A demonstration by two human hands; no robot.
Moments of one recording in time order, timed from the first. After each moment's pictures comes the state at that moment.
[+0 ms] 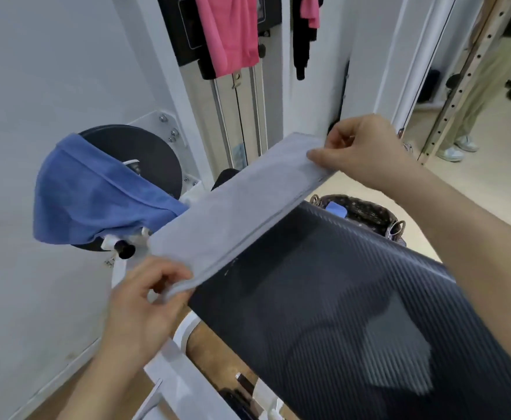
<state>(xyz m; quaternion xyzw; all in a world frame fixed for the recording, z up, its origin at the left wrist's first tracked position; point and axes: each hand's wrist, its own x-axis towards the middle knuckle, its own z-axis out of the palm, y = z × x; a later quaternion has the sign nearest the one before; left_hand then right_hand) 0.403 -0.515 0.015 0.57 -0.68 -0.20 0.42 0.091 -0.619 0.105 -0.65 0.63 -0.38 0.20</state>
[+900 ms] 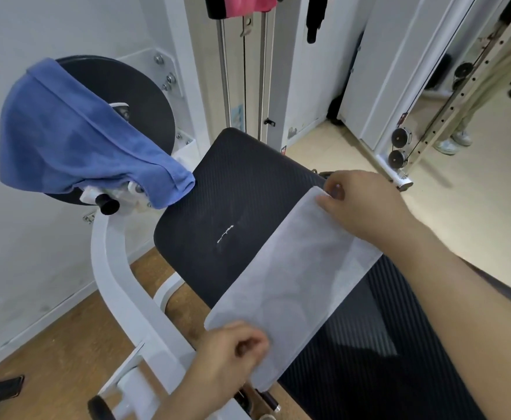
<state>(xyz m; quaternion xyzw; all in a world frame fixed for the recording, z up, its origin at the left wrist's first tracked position) 0.347 -0.458 -0.121 0.55 -0.68 -0.44 0.19 0.107 -0.596 0.015 -0.71 0.70 -0.10 0.05</state>
